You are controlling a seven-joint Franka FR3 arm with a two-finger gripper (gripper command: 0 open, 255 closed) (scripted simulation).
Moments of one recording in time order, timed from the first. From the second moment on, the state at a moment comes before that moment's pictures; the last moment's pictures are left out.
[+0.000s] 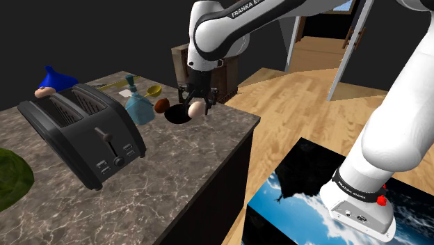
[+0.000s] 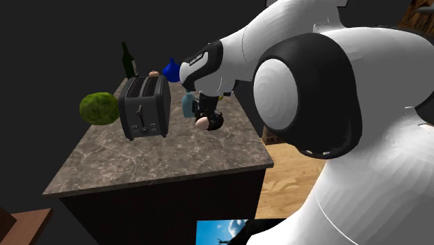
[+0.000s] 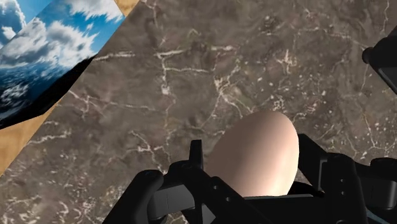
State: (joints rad) arm -0.01 -0.01 0.34 -2.10 0.21 2.19 0.88
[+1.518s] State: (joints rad) arm -0.01 0.49 0.29 -1.51 0.05 2.07 0.88
